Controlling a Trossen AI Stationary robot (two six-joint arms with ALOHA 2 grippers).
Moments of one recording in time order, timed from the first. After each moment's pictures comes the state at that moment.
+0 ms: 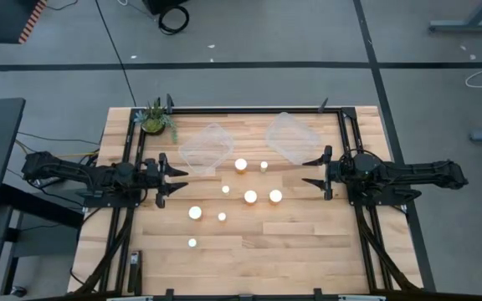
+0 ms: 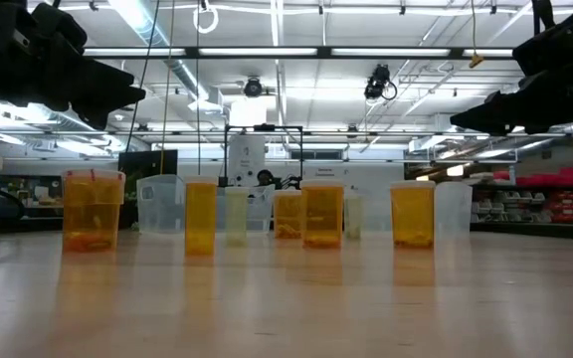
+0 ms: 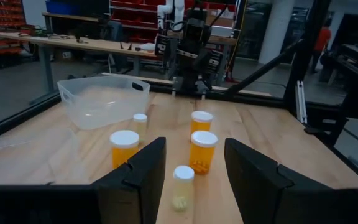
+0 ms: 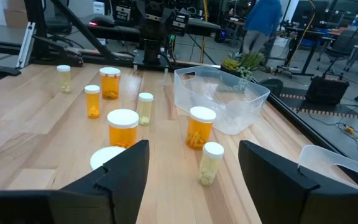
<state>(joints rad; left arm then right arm) -0.16 0.32 0.01 0.30 -0.25 -0.12 -0.04 0.16 0.01 0.03 0.07 -0.14</state>
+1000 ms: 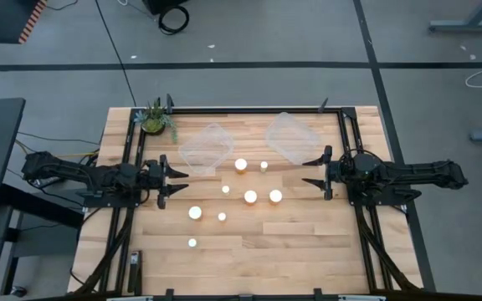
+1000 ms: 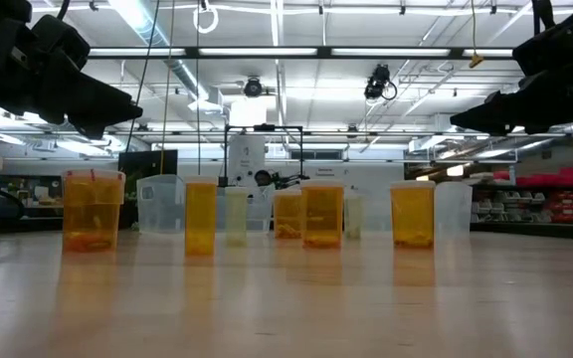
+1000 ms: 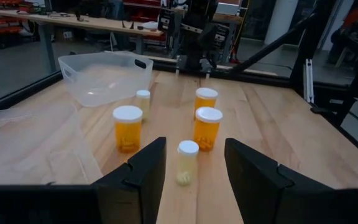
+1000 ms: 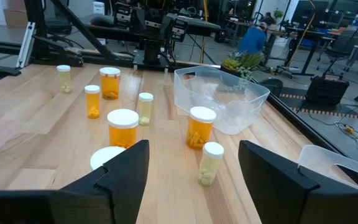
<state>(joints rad) -0.15 0.32 0.01 0.20 -0.25 -0.15 -0.04 0.16 0.01 0.03 0.07 -0.14</state>
